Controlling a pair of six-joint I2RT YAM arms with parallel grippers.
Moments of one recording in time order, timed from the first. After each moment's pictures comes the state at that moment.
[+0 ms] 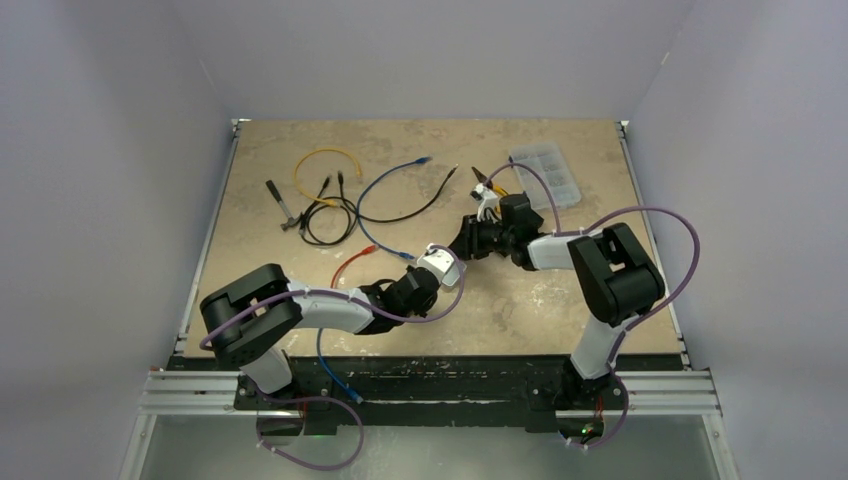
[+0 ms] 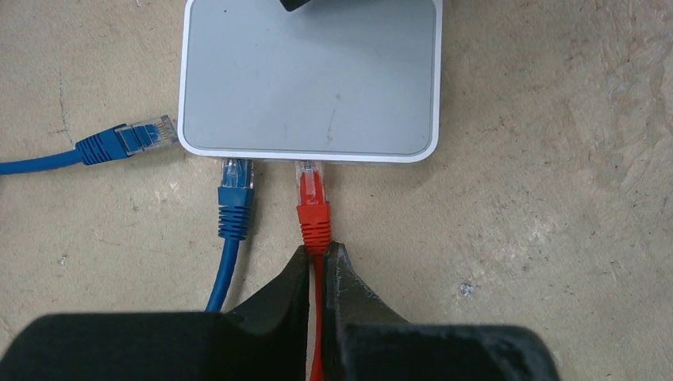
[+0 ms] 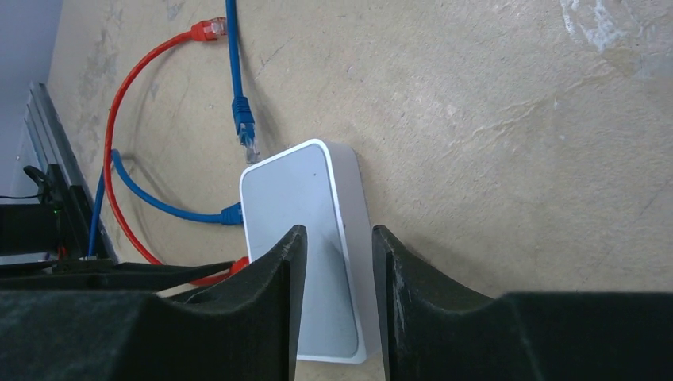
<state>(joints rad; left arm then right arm) -1.06 1.62 0.67 0.22 -0.42 -0.26 0.38 1.77 0.76 0.39 -0.63 0.35</state>
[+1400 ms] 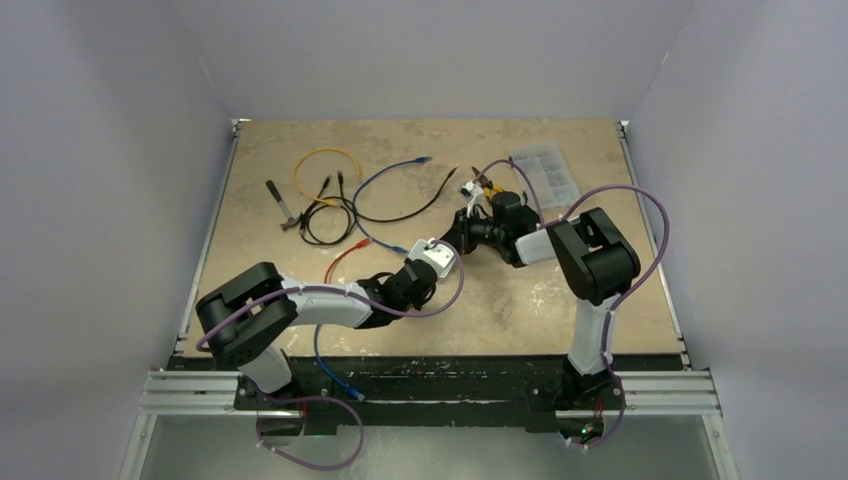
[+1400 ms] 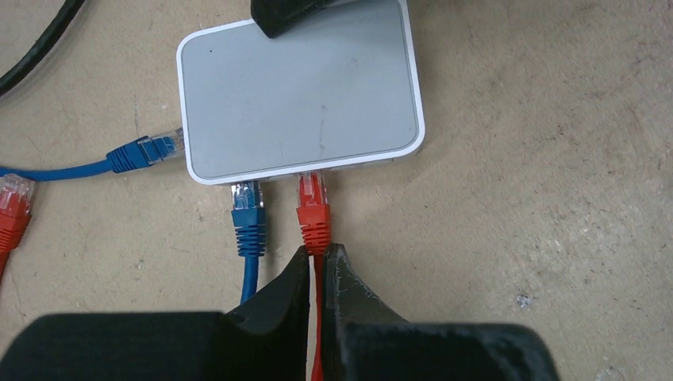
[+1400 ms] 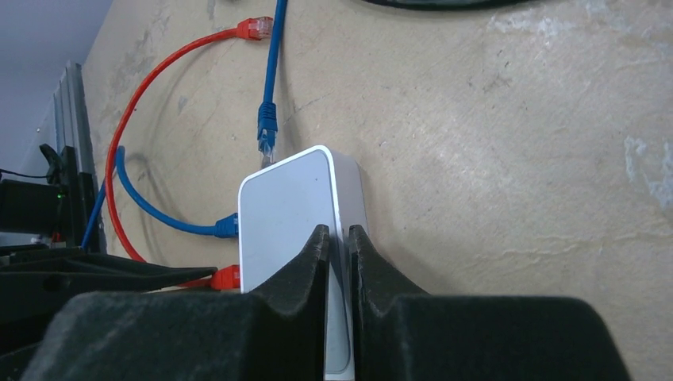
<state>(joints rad) -1.02 1.61 0.70 0.17 -0.45 -0.15 0.40 1.96 0.83 0.63 -0.77 0.35</state>
